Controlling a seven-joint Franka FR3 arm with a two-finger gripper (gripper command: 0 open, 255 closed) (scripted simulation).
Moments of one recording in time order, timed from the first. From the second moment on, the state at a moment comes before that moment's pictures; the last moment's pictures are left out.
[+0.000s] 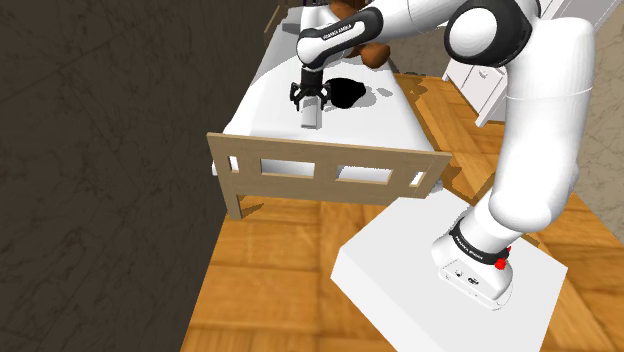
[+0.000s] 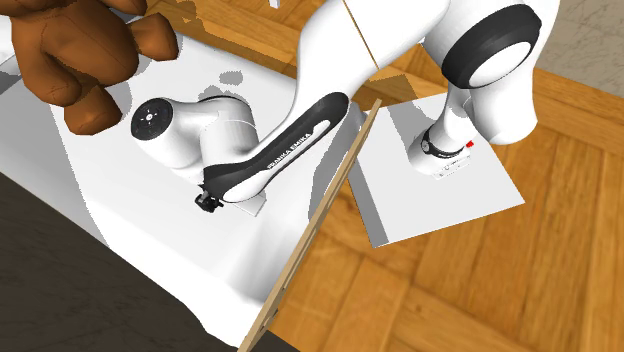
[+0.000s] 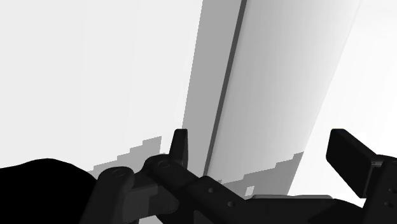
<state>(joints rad) -0.01 0.50 0.03 -1.62 -0.04 2.12 0.62</state>
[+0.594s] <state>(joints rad) -0.01 0.50 0.03 -1.62 -0.04 2.12 0.62</state>
